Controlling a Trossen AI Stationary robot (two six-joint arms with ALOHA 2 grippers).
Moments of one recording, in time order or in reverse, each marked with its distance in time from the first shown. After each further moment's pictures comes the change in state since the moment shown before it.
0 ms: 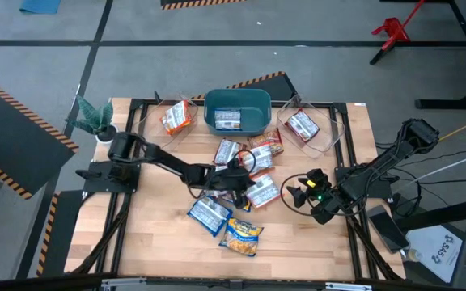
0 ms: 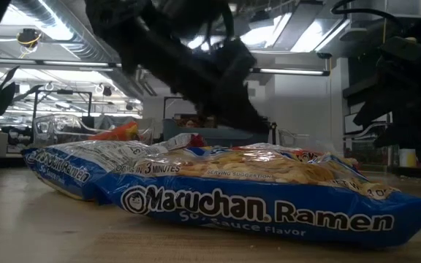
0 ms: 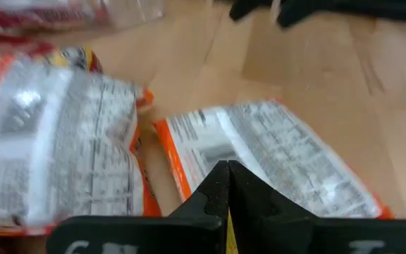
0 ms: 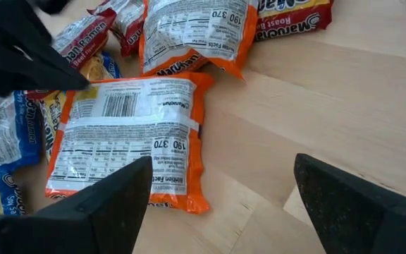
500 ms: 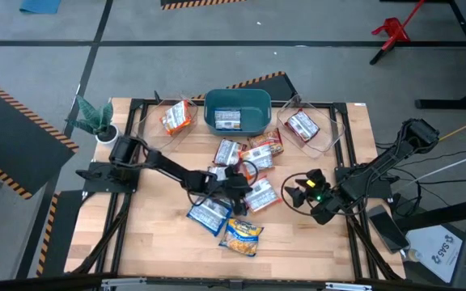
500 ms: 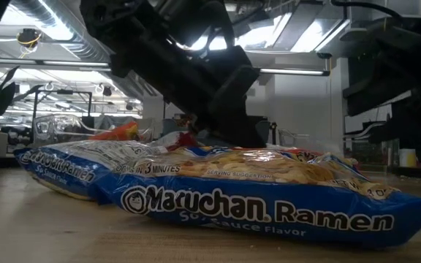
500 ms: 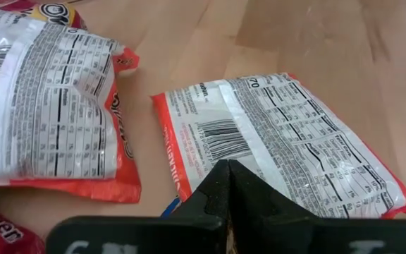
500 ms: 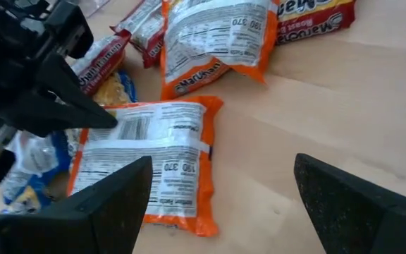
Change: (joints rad) left arm -0.065 0.058 0.010 -0.137 -0.065 -0.100; right arm 0.000 0.000 0.000 0.084 0.027 0.008
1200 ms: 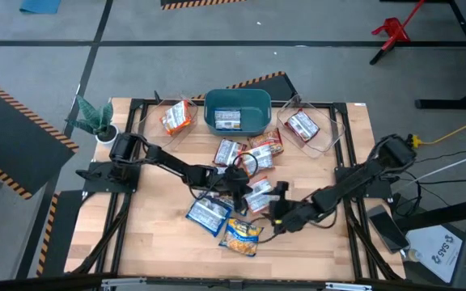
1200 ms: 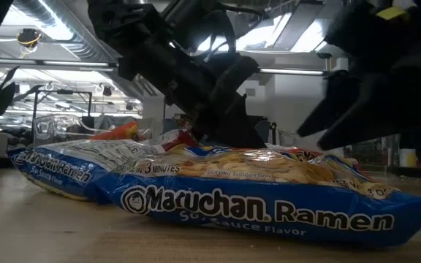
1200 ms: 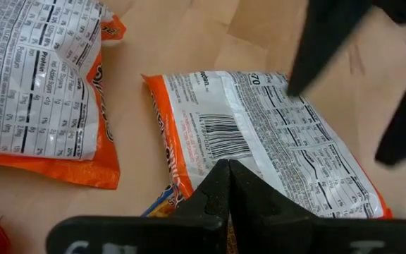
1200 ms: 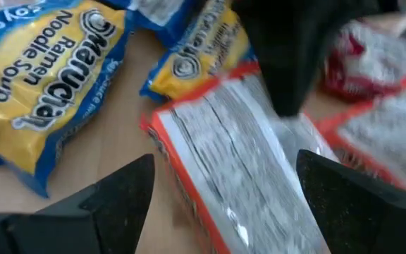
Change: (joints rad) left arm 0.069 -0.003 -0.002 -0.022 0.165 -0.137; right arm -0.107 0.430 0.241 0.419 -0.234 -1.349
